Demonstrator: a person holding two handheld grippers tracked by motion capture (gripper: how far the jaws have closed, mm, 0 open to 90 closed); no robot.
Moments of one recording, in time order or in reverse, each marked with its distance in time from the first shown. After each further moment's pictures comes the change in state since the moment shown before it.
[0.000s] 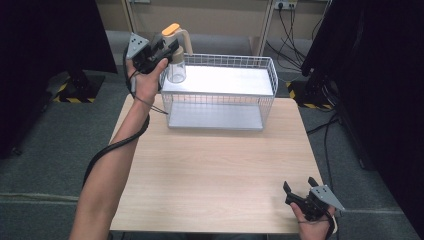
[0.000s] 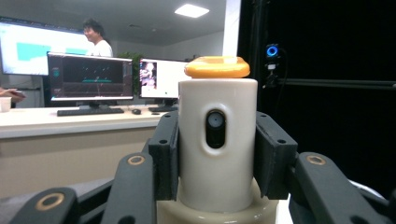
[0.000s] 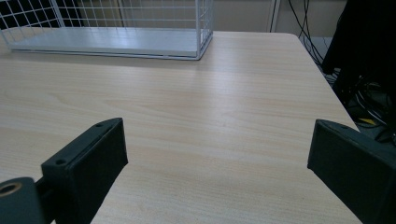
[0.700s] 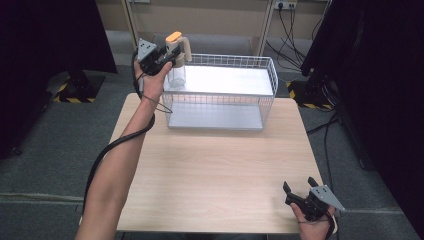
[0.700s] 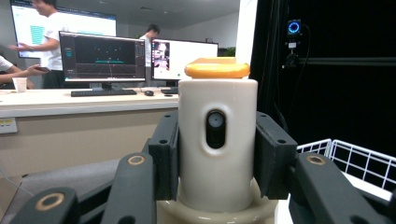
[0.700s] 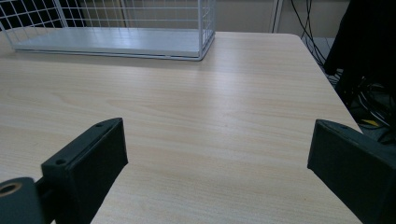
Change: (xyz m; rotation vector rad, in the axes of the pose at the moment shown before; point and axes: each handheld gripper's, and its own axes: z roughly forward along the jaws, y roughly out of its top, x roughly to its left) left arm 0.016 -0.036 0.024 0.065 0.040 0.012; right arm 0.000 0.000 0.000 0.000 0.010 0.000
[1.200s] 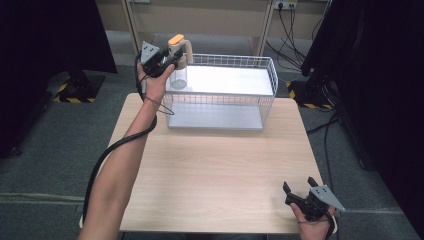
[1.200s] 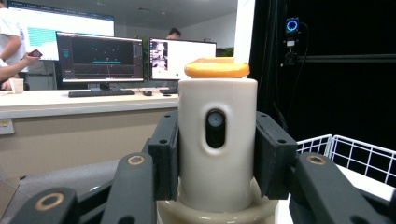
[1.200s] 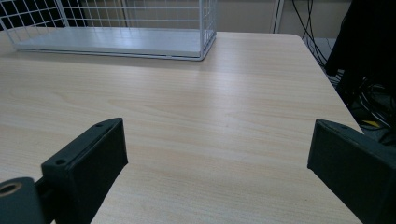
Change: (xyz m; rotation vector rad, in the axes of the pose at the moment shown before) left arm 0.000 -0.009 0.004 -0.015 -0.009 0.002; right arm 0.000 0.000 0.000 -0.002 0.003 -0.005
